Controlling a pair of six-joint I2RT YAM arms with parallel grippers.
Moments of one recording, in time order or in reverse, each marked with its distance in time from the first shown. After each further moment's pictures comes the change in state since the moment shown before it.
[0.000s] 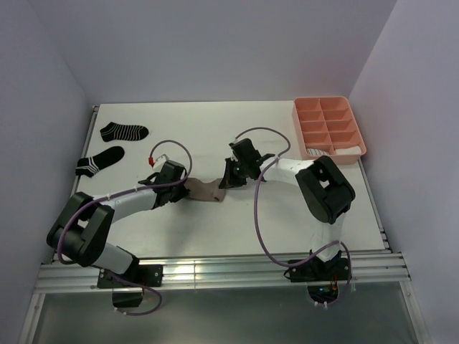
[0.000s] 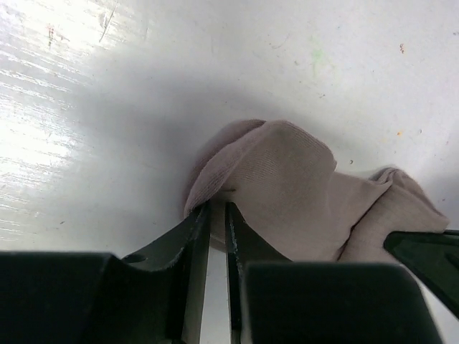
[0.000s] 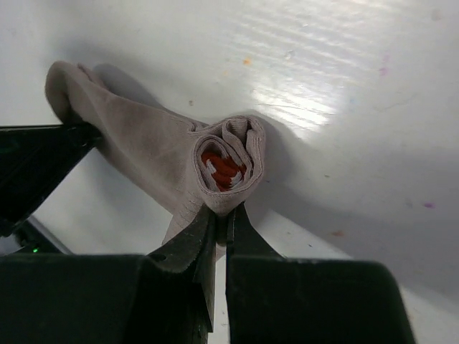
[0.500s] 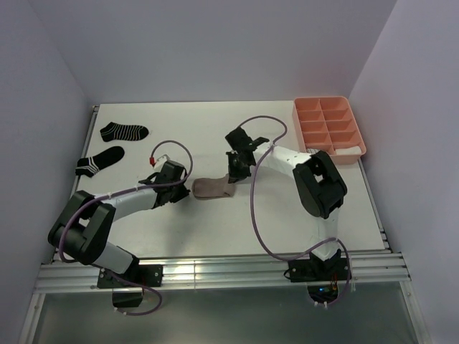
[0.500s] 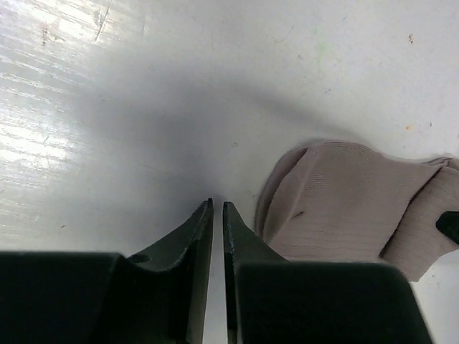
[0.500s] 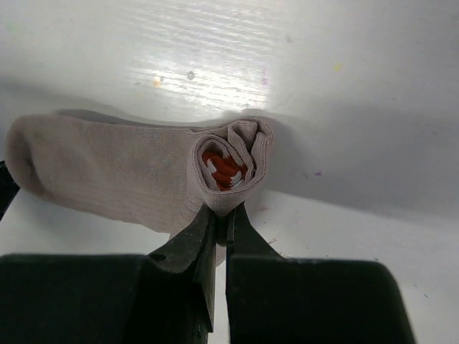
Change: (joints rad) left arm 0.003 0.009 0.004 0.003 0.018 0.031; right arm 0.000 0.072 0.281 -0.441 0.231 -0.078
